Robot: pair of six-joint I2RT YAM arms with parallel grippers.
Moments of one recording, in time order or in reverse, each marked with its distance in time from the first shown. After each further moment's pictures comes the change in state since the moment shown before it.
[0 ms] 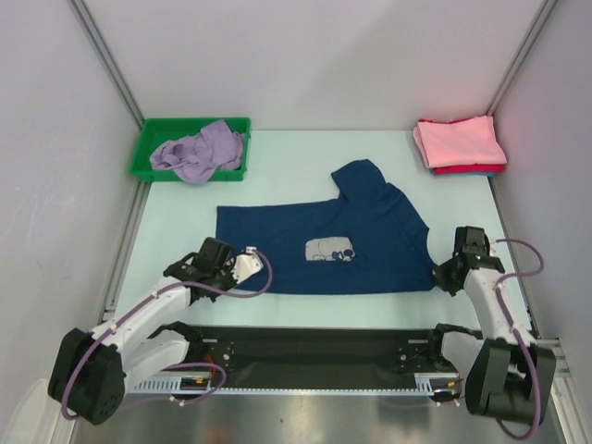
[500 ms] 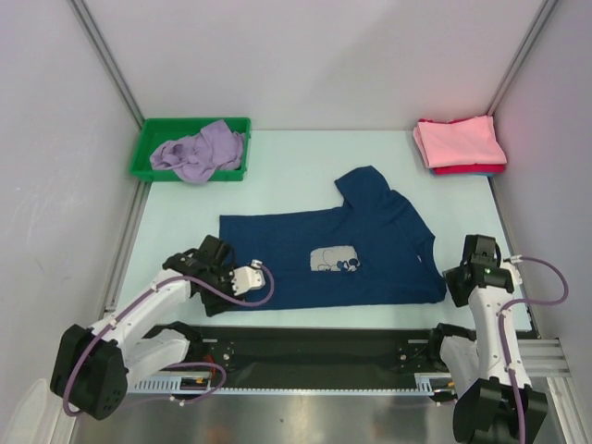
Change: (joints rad) left arm 0.010 0.003 0.071 -0.258 0.217 0.197; right arm -0.058 -0.237 0.022 -0.224 0.134 0.185
